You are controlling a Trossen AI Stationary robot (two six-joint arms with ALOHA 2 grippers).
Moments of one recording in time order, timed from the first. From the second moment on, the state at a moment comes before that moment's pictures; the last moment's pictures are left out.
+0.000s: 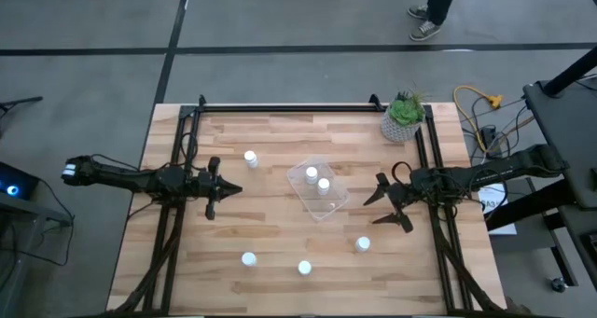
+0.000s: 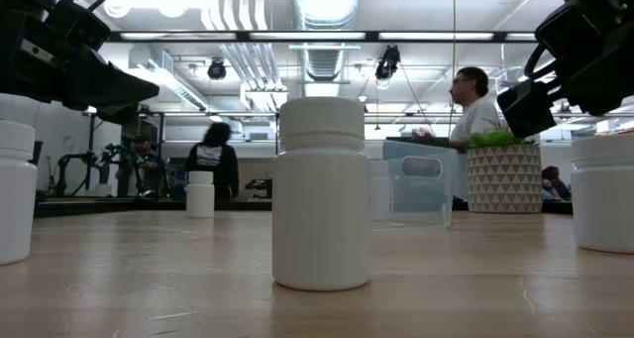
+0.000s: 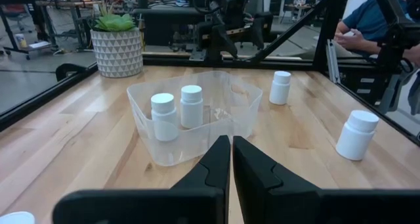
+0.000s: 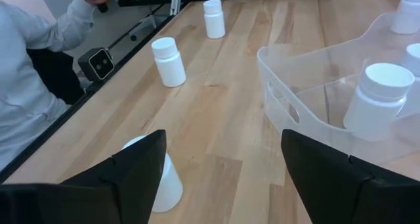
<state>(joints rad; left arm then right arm) -0.14 0.29 0.01 0.12 -0.15 -0.07 0.13 0.68 0.11 0.21 -0.24 0.13</state>
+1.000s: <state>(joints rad) -0.14 0.29 0.01 0.12 -0.16 -0.04 0.13 0.69 0.11 0.15 -0.24 0.15</state>
